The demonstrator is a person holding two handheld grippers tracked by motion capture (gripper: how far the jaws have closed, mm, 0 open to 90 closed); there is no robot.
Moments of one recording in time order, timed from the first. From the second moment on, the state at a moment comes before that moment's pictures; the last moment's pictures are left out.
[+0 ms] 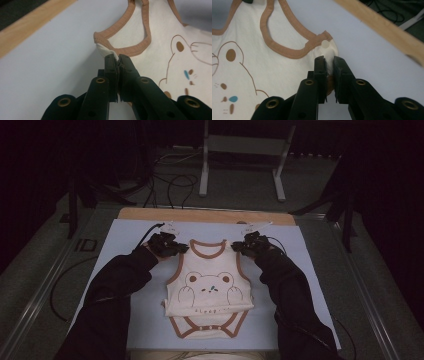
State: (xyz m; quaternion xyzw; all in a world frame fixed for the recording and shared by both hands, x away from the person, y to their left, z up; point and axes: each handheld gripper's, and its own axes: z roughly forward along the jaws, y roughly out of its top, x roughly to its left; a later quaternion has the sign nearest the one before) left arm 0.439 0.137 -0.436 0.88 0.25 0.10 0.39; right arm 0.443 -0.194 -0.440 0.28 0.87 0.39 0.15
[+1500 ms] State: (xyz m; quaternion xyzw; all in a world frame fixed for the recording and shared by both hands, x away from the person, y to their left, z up) left arm 0.423 0.151 -0.356 0.85 0.22 0.17 0.44; right arm 0.432 -0.193 -0.358 0.24 0.82 0.46 0.23
